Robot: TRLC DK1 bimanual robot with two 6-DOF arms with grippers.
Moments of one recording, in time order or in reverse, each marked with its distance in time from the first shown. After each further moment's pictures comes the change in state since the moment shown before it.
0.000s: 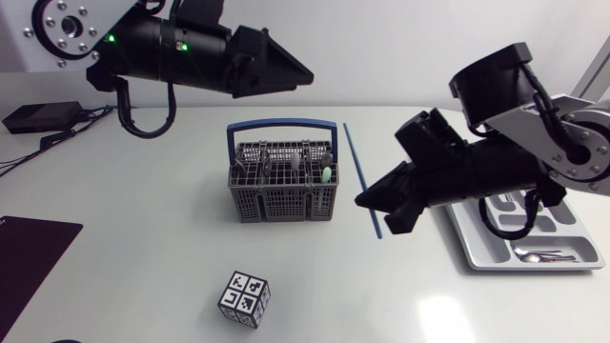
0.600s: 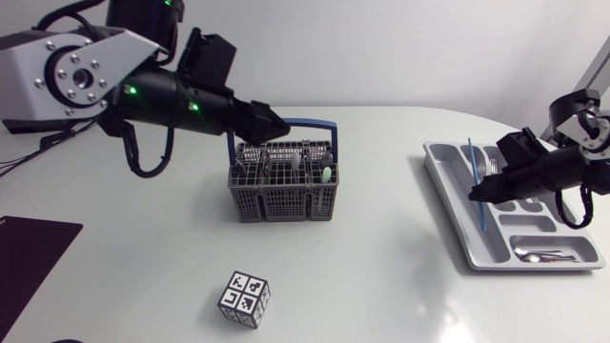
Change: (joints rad) left arm -0.056 -0.048 -0.172 -0.016 -0.348 0.243; right arm -0.677 0.340 0.087 -0.021 0.141 -0.163
